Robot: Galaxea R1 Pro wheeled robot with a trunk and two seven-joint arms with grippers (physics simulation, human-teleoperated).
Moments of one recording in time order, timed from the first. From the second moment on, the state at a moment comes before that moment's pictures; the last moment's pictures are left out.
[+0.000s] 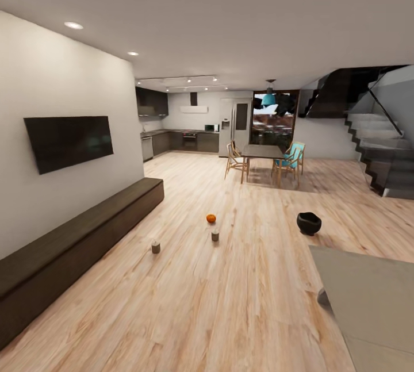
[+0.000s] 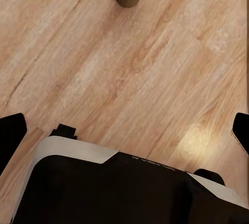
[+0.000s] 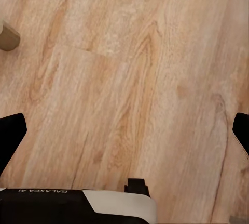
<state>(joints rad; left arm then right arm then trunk) -0.14 -0.03 0.11 -0.30 0.28 0.07 0.00 -0.30 0.01 0.01 -0.20 0.00 0.05 0.00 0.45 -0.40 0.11</state>
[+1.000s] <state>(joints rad) -0.14 -0.03 0.11 -0.30 0.28 0.07 0.00 -0.30 0.01 0.01 -0.20 0.00 0.05 0.00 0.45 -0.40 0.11</state>
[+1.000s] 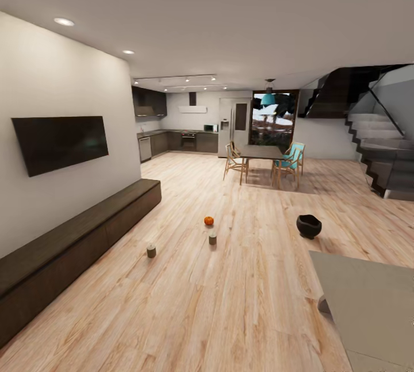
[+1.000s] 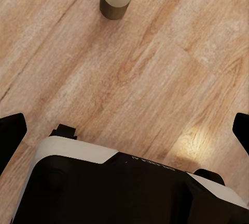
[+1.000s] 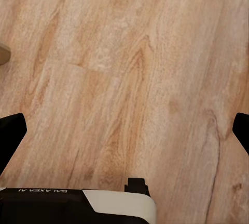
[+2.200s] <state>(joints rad) -0.14 -0.03 0.11 -0.30 0.28 0.07 0.00 -0.30 0.01 0.01 -0.20 0.00 0.05 0.00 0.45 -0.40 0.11</state>
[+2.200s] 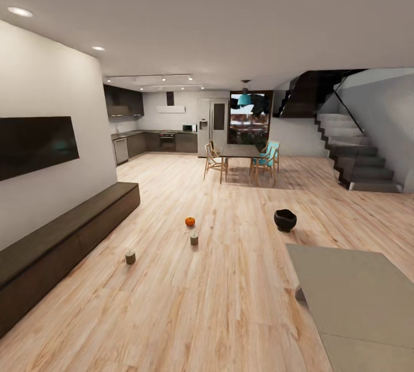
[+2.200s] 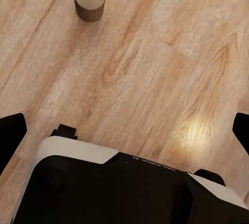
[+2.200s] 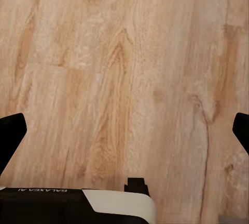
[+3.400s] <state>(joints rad) -0.14 -0.03 0.11 -0.30 0.28 0.07 0.00 -0.30 0.01 0.01 -0.20 0.00 0.05 0.00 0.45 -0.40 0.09</state>
